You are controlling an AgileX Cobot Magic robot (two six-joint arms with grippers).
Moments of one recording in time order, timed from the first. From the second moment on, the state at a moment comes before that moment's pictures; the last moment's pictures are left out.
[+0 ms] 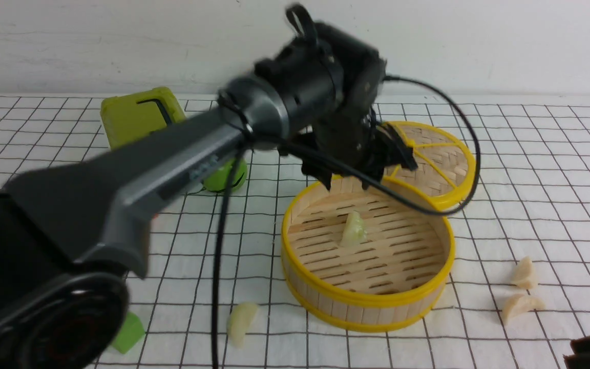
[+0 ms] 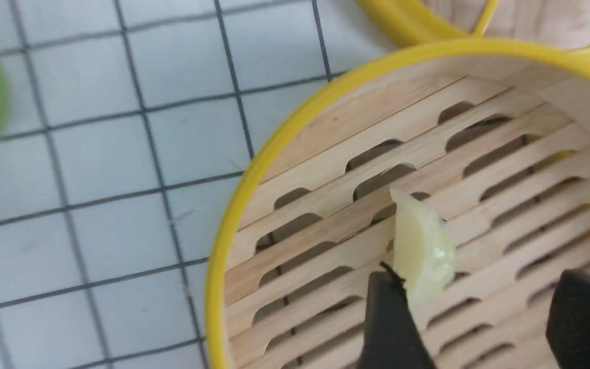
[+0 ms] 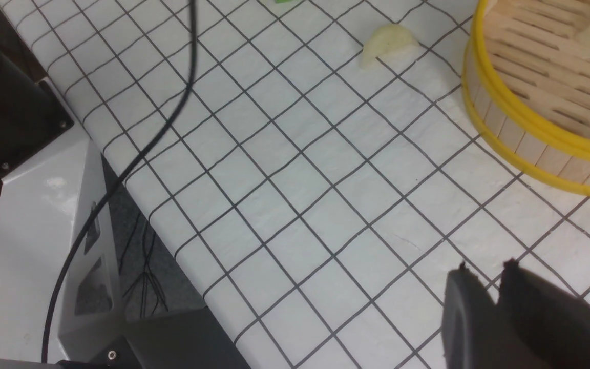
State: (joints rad) right arm 0.22 0.73 -0.86 0.67 1.16 -0.62; left arm -0.71 2.17 -2.18 0.18 1.10 -0.51
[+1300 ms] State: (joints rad) right arm 0.22 0.73 -0.85 0.67 1.12 -0.56; left arm -0.58 1.71 -1.13 0.10 0.75 -0.52
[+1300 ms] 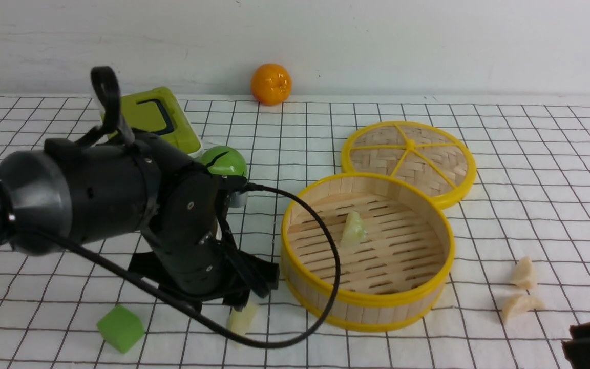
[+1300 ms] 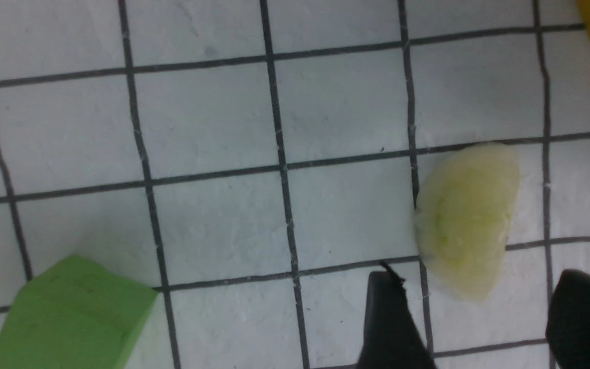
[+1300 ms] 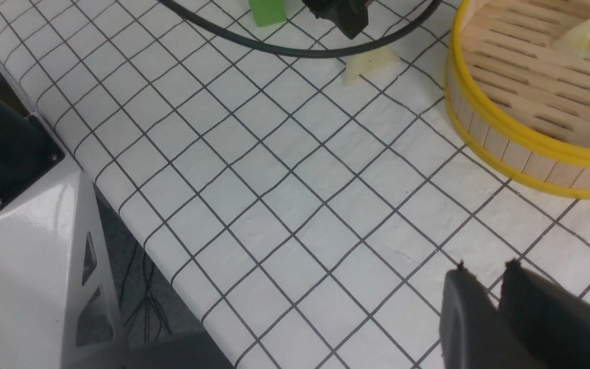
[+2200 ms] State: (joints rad) right arm 0.22 0.73 -0.85 0.67 1.18 -0.56; left arm -0.61 1.82 -1.22 0.14 0.76 -0.45
